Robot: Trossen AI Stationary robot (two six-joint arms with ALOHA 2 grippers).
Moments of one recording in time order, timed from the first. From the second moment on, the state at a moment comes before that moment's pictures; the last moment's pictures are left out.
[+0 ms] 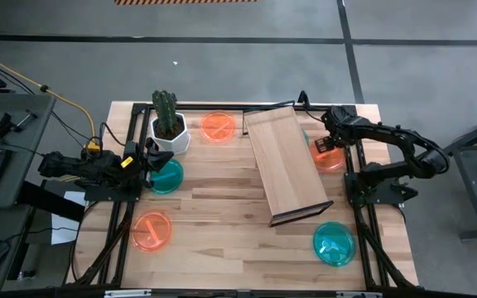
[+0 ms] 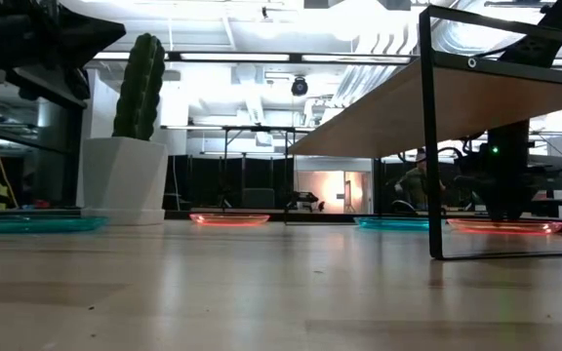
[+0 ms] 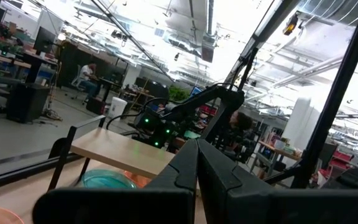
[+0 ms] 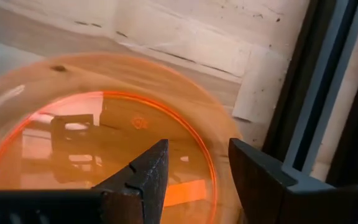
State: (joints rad) left arm -0.17 0.01 0.02 0.33 -0.40 -0.24; right arm -0.98 1.29 0.53 -0.60 0.22 0.24
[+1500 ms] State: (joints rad) left arm -0.17 0.01 0.02 0.34 -0.40 -0.23; right arm -0.99 1.28 0.54 -0.44 0.04 0.52
